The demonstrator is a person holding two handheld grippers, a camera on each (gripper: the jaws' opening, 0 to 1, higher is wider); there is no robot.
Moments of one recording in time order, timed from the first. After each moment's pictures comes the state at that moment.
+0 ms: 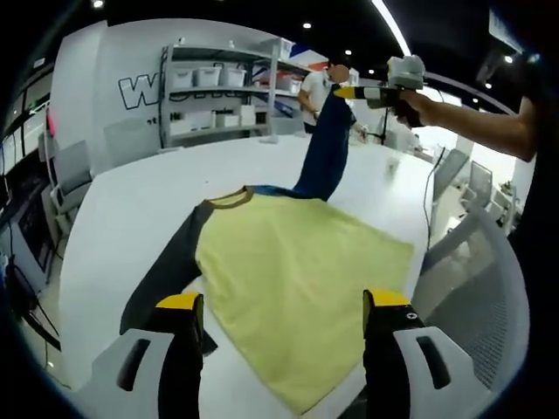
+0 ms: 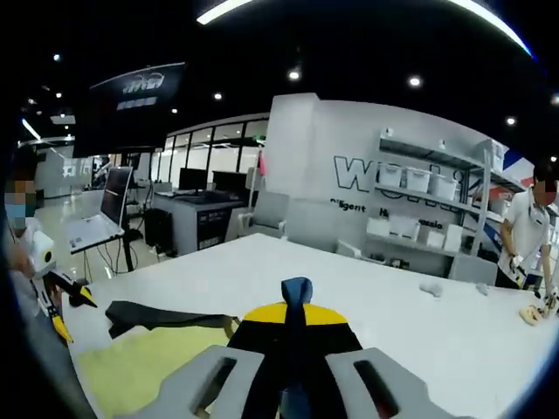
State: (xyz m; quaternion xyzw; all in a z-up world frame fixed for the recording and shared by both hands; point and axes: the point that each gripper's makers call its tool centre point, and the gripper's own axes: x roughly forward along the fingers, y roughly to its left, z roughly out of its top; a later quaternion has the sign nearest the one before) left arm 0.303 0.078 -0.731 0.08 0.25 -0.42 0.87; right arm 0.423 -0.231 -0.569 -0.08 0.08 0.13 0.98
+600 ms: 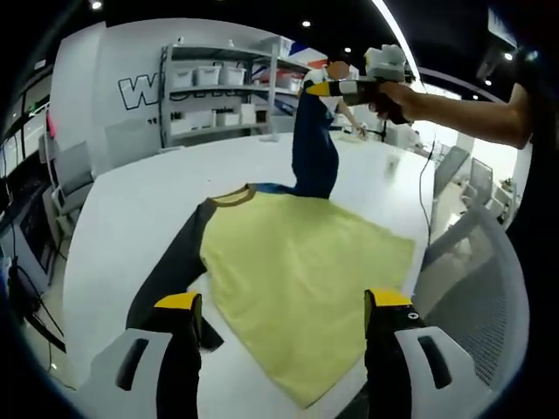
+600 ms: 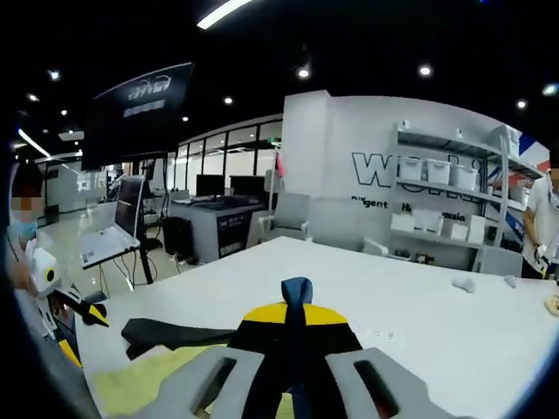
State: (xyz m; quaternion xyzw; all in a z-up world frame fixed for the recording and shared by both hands) left arm 0.304 0.086 -0.730 0.09 0.25 -0.42 0.87; right arm 0.455 -0.173 -0.584 -0.04 0.09 0.18 0.98
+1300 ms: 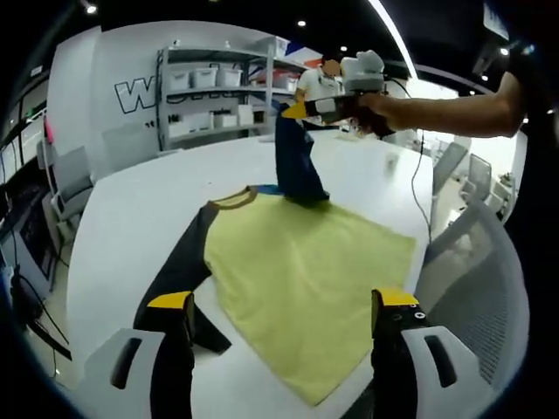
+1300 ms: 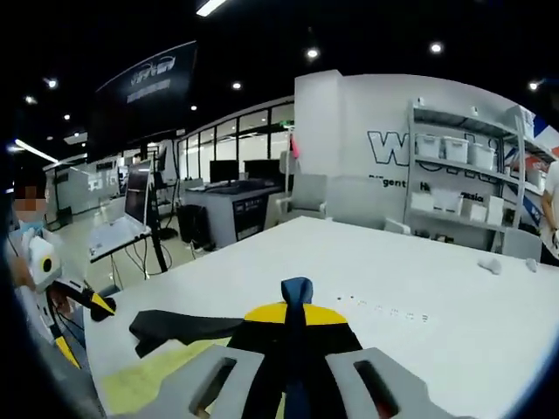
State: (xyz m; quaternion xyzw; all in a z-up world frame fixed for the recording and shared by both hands) left arm 0.306 0.089 -0.727 0.09 0.25 -0.43 0.86; right arm 0.473 -0.129 -0.635 -0.03 0.15 0.22 0.96
